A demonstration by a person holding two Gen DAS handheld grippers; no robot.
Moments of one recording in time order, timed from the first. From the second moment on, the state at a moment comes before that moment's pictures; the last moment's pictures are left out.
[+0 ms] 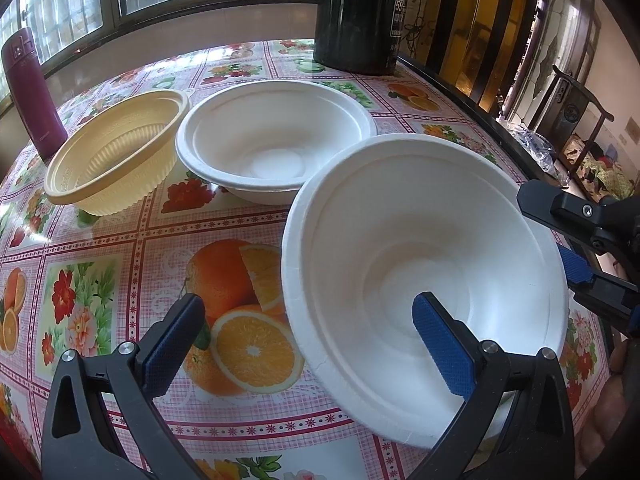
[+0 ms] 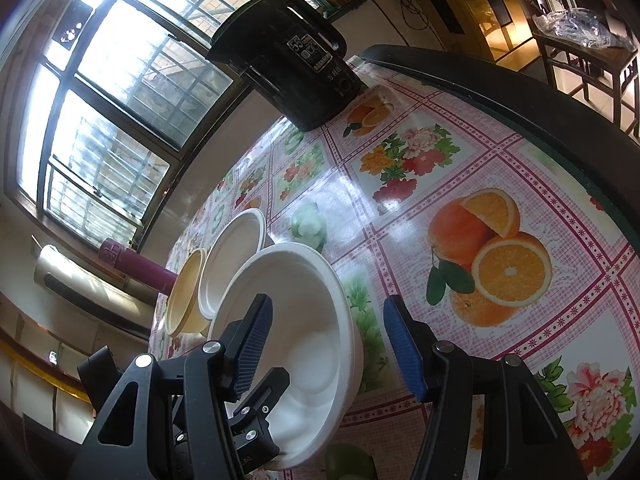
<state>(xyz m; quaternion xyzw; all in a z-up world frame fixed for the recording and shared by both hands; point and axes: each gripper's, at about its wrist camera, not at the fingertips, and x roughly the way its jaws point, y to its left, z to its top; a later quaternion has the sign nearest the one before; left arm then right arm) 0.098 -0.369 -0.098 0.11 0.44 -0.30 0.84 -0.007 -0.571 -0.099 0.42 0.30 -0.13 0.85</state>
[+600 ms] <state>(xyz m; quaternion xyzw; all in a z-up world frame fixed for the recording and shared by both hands) 0.094 -0.366 -0.086 0.09 0.43 -0.32 0.84 -0.007 -0.571 -0.100 0.43 0.30 -0.13 0.84</state>
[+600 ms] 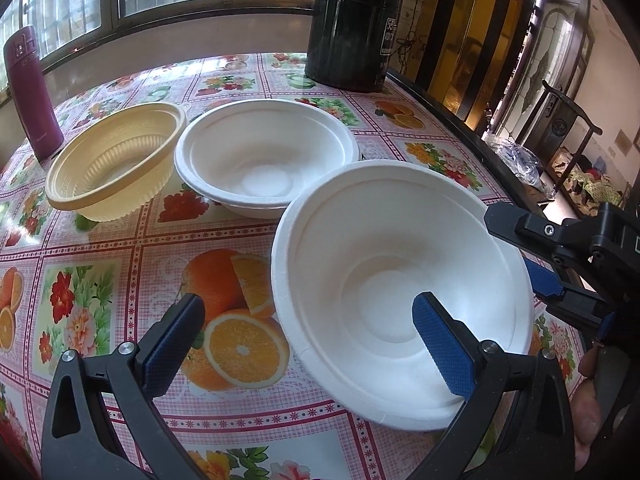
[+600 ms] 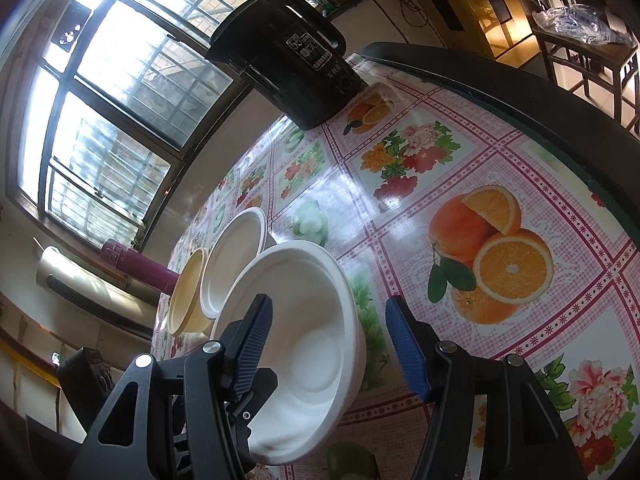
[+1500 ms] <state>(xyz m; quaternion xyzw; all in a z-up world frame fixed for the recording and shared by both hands) 0.095 -0.366 -0.086 0.08 0.42 -0.32 0.85 -0.007 -0.572 -0.101 0.43 0.30 -0.13 0.84</state>
